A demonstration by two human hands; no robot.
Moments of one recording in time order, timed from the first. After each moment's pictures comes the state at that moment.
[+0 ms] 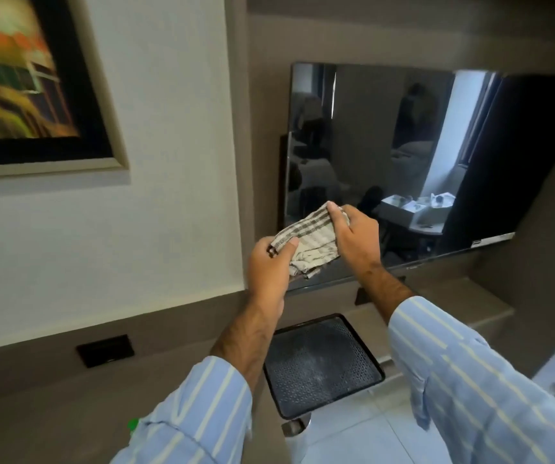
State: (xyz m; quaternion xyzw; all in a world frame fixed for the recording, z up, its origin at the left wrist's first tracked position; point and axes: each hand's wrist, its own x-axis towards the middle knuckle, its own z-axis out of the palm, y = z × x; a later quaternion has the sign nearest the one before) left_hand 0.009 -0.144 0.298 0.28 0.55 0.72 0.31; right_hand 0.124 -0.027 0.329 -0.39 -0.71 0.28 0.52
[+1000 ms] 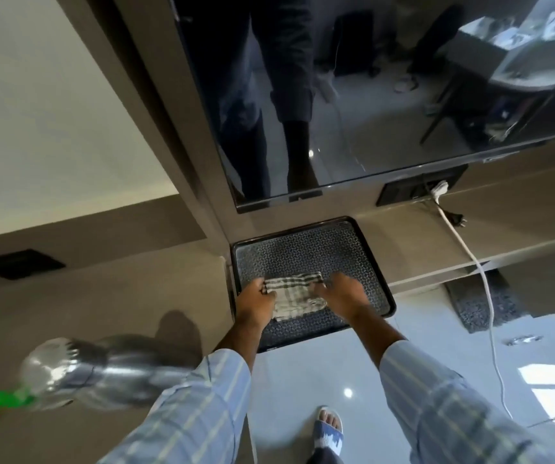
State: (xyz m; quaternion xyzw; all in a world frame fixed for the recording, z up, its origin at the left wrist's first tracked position) left_hand 0.015 -0.040 -0.077 0.17 0.84 0.34 0.39; right_hand 0.169 0.079 -0.057 -0.55 -0.73 0.40 -0.05
